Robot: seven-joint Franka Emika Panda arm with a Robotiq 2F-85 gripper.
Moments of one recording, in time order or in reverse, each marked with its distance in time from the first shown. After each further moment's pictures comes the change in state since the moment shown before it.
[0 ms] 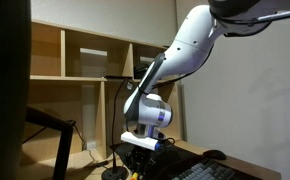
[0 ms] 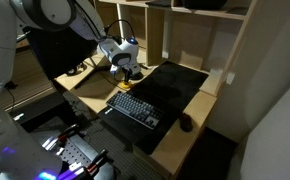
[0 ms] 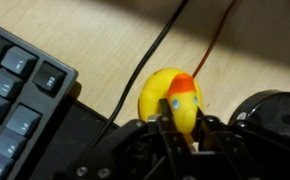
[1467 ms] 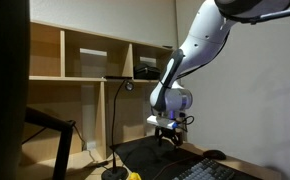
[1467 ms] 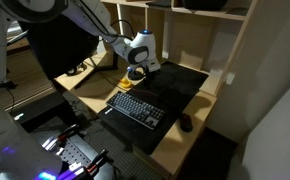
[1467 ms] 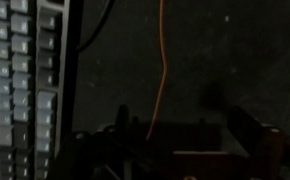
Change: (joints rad) arm 0.008 -0.093 -0.276 -0.023 -0.251 0.028 0.355
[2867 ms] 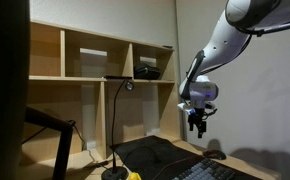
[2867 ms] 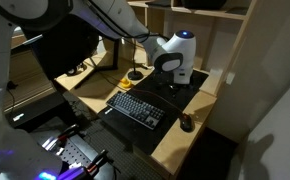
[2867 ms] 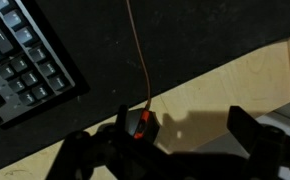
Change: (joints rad) arm -0.299 0.013 -0.033 0.112 0.105 -0.050 0.277
